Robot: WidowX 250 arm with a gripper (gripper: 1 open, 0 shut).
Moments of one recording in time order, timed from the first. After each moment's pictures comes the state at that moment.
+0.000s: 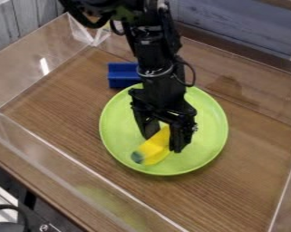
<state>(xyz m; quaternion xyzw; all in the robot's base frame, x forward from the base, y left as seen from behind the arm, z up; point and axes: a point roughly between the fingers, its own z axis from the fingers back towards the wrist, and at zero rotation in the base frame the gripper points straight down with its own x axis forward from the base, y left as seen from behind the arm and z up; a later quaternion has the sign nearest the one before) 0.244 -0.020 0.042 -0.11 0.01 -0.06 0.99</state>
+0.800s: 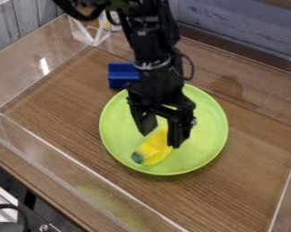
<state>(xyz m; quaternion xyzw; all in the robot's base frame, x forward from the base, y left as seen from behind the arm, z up) 0.238 -0.018 0.062 -0.11 0.00 -0.05 0.99</state>
